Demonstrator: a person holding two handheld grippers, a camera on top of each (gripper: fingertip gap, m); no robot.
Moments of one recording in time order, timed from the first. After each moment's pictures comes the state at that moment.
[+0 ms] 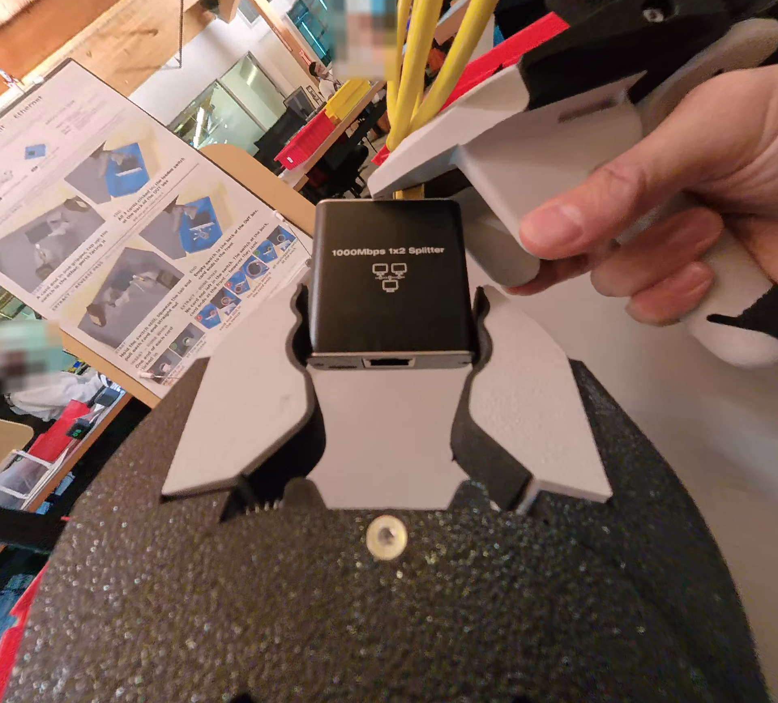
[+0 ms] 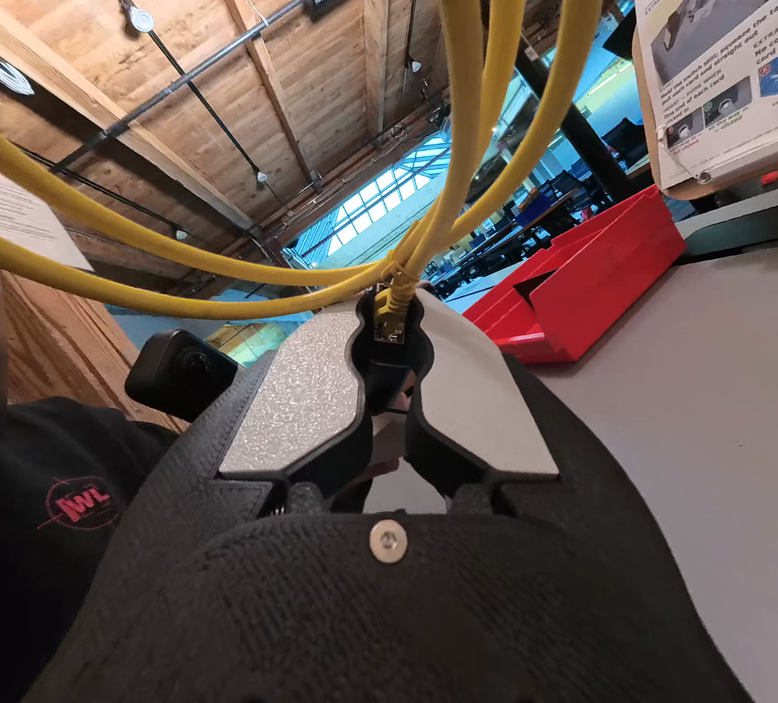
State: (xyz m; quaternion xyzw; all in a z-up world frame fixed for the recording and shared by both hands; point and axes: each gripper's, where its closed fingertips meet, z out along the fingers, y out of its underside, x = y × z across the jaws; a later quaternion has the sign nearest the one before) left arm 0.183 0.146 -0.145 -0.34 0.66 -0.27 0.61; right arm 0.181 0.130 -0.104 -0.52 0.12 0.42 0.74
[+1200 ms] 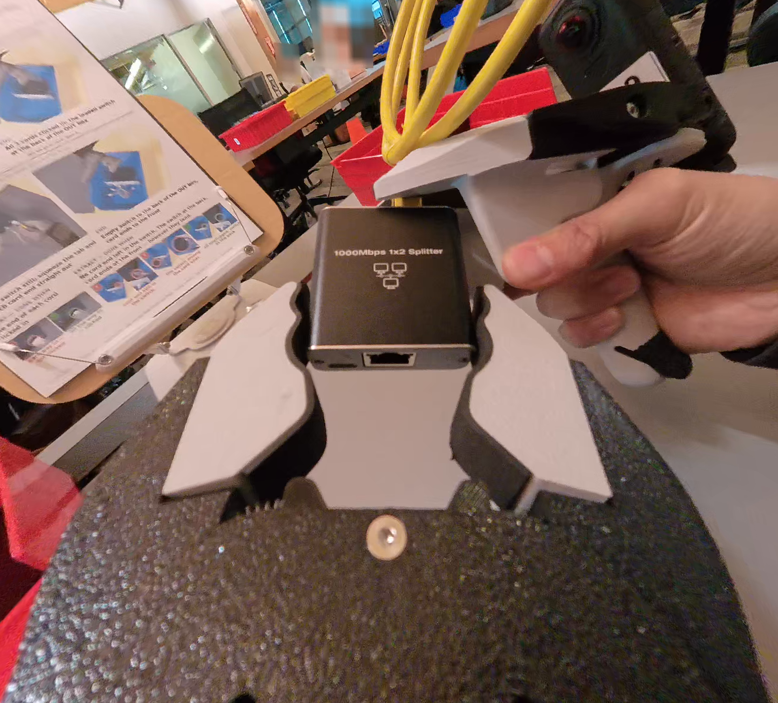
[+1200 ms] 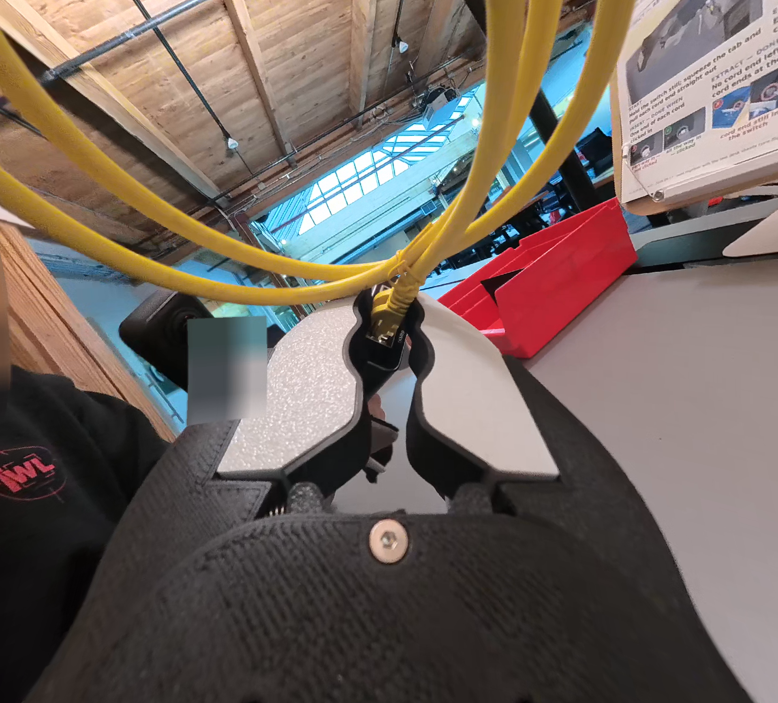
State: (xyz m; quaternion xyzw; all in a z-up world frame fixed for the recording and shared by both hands) left arm 0.186 0.135 -0.152 -0.40 0.64 -0.37 0.54; right arm 0.190 0.131 -0.115 -0.55 0.09 0.37 0.74
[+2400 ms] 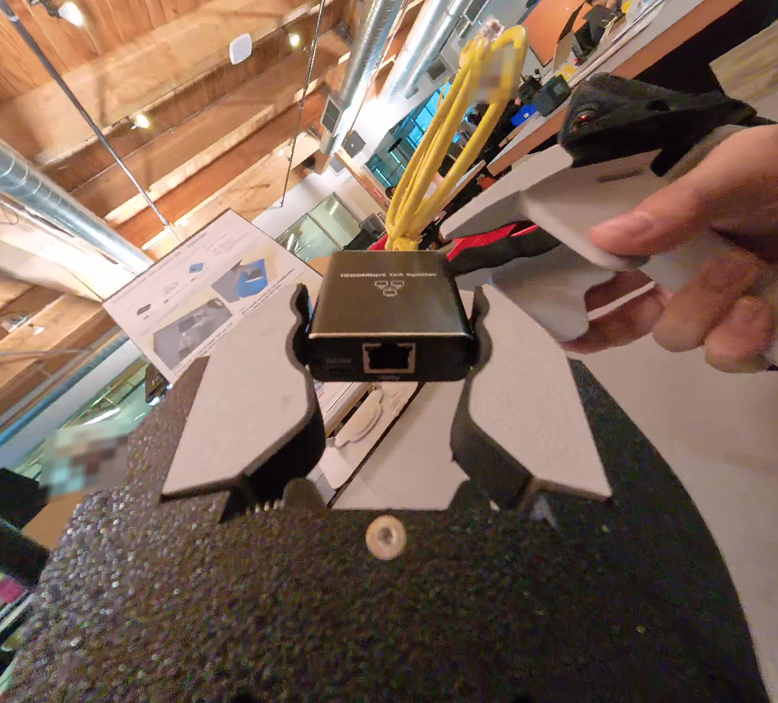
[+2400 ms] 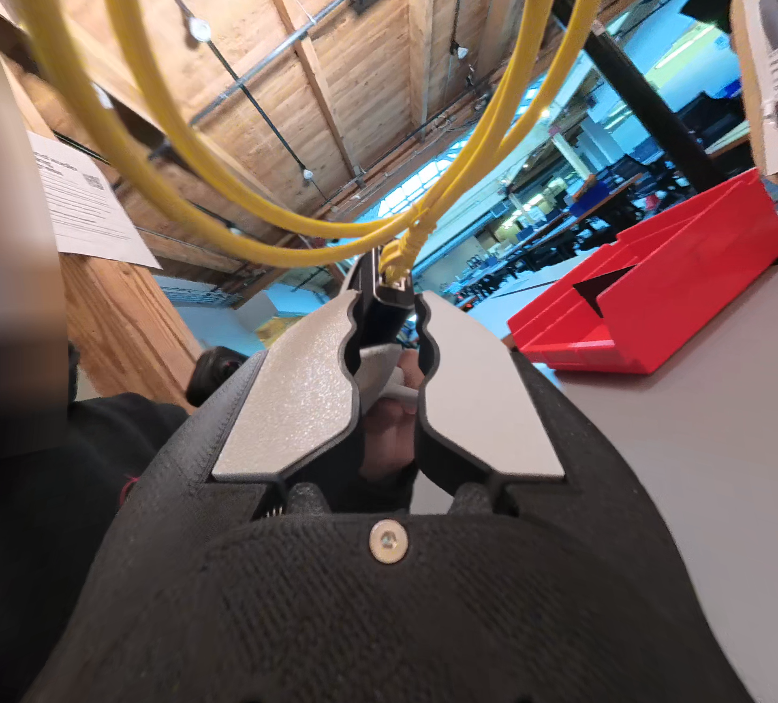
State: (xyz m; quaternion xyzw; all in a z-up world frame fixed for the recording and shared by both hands) left arm 0.152 0.156 -0.077 -0.24 0.58 -0.31 0.71; right arm 0.160 0.127 -0.081 -0.50 0.09 0.47 0.72
